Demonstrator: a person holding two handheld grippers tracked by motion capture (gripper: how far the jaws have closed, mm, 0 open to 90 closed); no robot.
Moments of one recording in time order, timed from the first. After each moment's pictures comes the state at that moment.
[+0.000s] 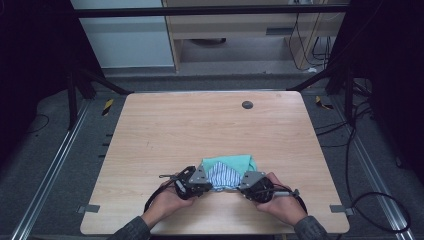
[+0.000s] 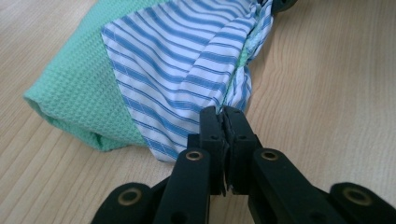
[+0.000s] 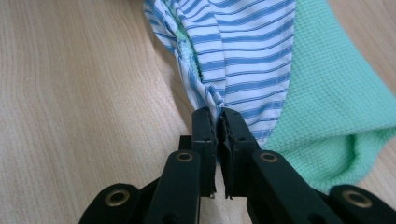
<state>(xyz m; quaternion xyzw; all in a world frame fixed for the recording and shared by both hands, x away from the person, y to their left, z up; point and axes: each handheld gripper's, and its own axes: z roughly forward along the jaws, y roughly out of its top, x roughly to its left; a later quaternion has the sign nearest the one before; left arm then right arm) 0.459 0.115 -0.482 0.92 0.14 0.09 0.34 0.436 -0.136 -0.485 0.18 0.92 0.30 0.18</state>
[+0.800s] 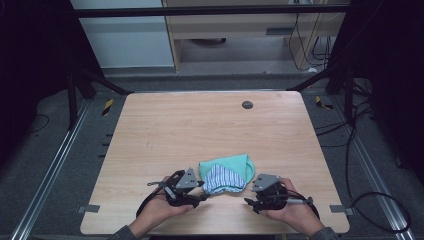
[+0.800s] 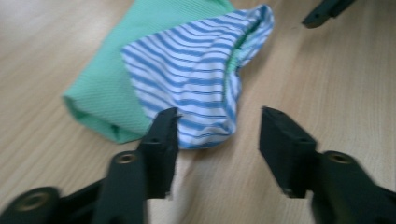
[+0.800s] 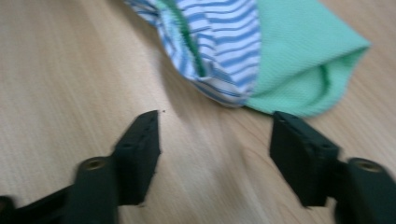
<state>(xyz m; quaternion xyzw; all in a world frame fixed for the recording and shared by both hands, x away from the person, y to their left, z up) 0.434 0.140 -0.463 0.90 0.19 0.10 0.39 0.414 -0.164 -0.477 0.24 0.90 0.31 0.18</state>
